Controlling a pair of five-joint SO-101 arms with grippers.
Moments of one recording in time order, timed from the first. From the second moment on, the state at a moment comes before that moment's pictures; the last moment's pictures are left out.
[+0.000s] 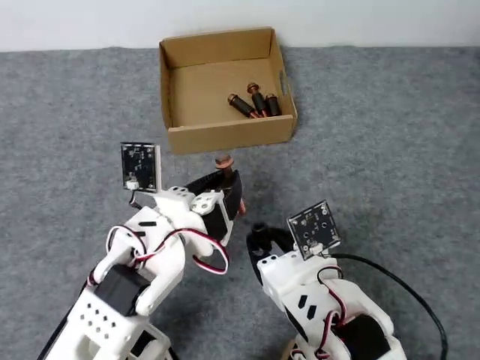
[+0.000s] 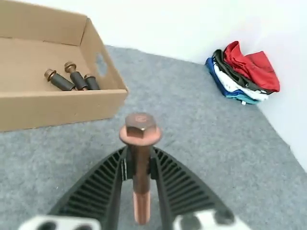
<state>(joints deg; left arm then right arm) 29.9 -64.2 55.9 43.4 38.8 -35.3 -99.3 71.2 67.0 -5.6</state>
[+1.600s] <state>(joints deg) 38.7 -66.5 61.6 45.0 44.7 -35.2 -99.2 71.3 62.1 3.1</state>
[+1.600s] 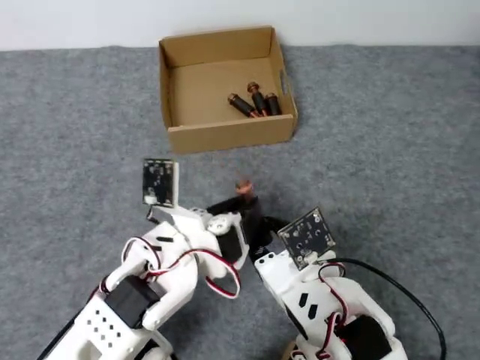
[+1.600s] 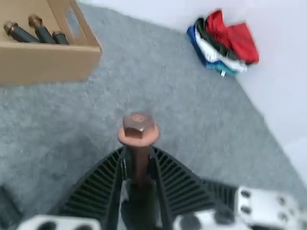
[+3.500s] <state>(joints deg) -1.4 -102.2 94.5 61.7 13.1 -19.3 -50.7 41.3 46.5 -7.3</state>
